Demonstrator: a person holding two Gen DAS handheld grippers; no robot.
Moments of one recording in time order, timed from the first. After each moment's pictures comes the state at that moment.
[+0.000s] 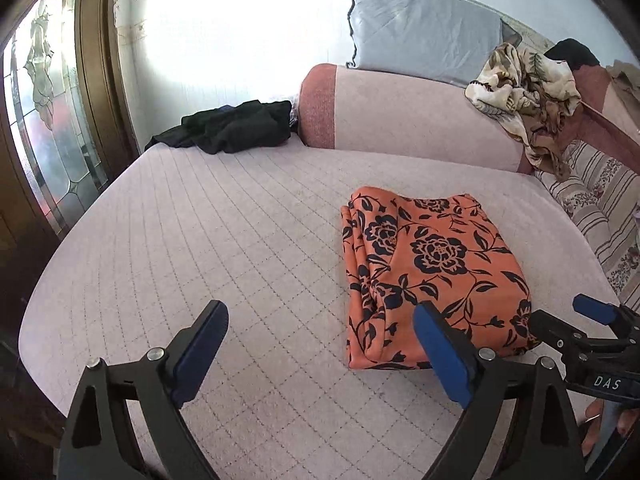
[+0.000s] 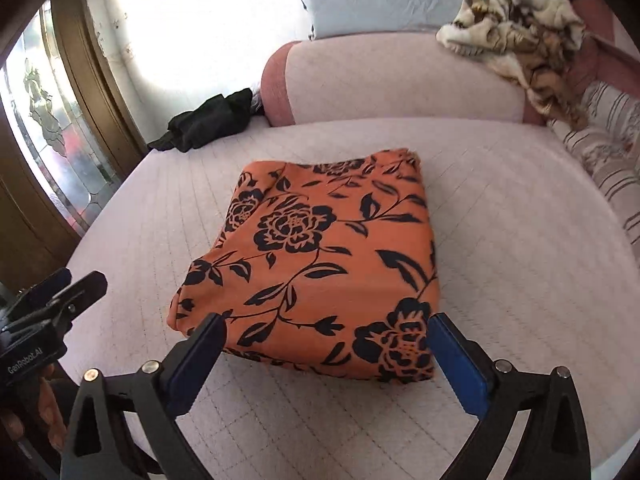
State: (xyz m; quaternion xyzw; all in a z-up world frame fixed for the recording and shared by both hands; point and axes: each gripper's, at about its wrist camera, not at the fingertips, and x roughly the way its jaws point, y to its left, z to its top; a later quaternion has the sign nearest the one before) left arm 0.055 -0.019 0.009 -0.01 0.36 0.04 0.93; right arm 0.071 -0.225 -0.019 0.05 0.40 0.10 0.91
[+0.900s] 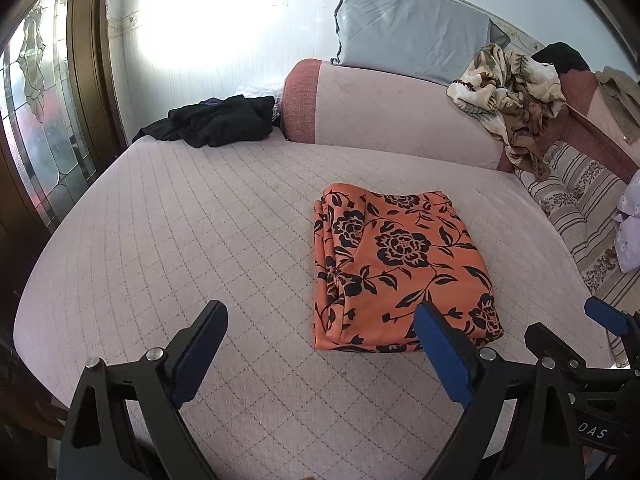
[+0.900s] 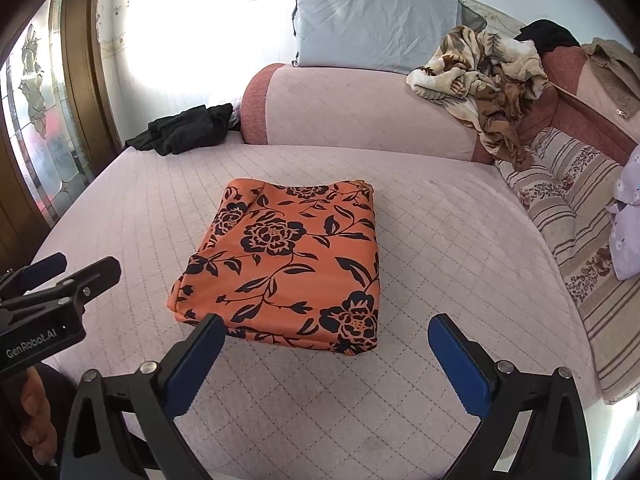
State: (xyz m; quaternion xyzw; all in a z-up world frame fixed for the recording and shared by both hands) left arm 0.044 -0.037 0.029 -0.03 0.38 0.01 0.92; right arm 0.025 -0.220 0.032 -0.01 0.38 0.03 0.92
